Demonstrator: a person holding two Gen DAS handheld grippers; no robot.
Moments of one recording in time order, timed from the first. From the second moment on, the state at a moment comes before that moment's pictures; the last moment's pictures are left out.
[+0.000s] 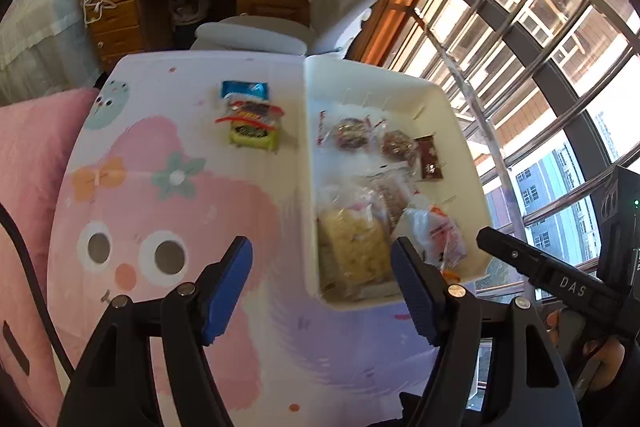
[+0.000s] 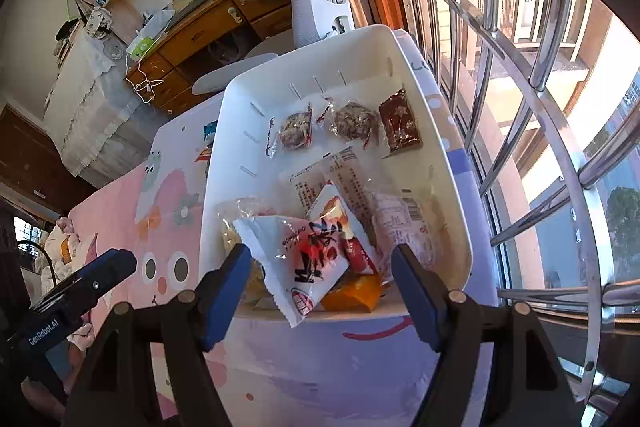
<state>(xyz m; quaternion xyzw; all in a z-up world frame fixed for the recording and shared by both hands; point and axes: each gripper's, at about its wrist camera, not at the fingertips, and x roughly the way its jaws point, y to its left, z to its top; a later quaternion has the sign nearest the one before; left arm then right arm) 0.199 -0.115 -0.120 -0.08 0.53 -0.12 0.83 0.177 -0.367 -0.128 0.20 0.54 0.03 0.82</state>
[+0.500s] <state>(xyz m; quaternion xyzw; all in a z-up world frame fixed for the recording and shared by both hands) 0.167 -0.009 -0.111 -0.06 0.55 -0.13 0.82 0.155 -0.274 -0.132 0.23 0.56 0.00 0.79</state>
